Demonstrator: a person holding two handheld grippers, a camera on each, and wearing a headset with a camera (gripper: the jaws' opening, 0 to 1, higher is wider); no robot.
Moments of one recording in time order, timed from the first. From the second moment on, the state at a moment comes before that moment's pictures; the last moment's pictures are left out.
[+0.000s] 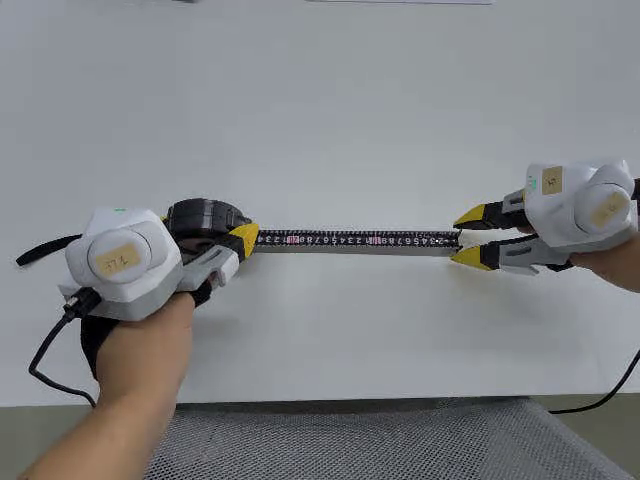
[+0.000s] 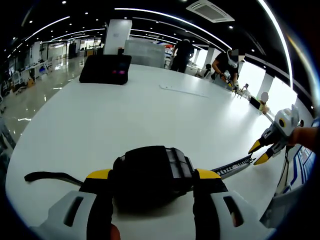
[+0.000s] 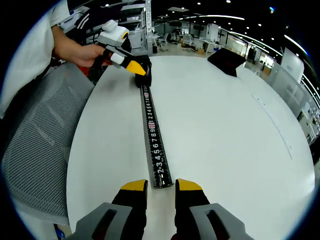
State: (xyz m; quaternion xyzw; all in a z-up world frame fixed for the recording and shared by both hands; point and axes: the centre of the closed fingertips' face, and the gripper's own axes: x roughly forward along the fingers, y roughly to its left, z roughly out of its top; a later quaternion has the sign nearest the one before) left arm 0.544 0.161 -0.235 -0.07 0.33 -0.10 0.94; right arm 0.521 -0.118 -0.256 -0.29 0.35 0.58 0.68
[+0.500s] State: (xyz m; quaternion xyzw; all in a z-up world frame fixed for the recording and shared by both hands) left arm 0.544 0.162 -0.236 -0.07 0.33 -0.10 0.94; right arm 0.522 -0.117 -0.261 -0.31 0.35 0.59 0.66
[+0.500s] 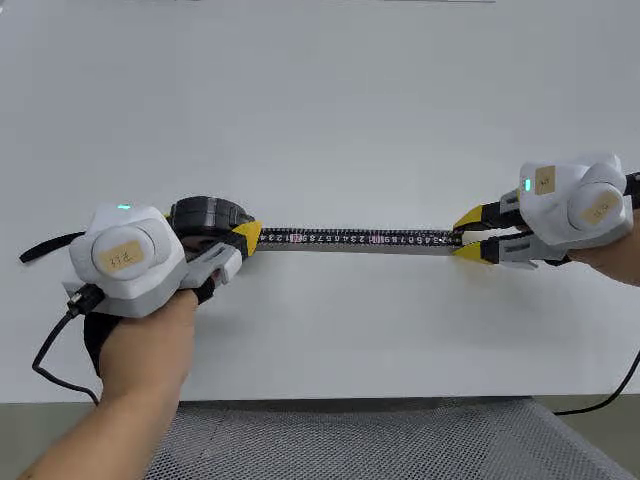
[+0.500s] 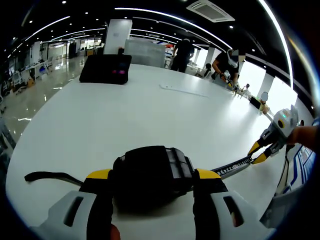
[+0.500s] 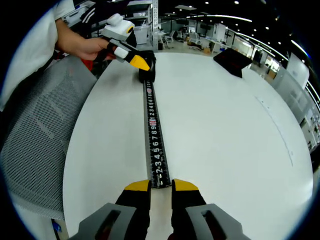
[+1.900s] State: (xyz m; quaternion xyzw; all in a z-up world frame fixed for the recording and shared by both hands) left arm 0.543 0.161 -0.238 -0.07 0.35 -0.10 0.93; right arm 0.525 -0.119 -0.262 -0.31 0.36 0.58 0.66
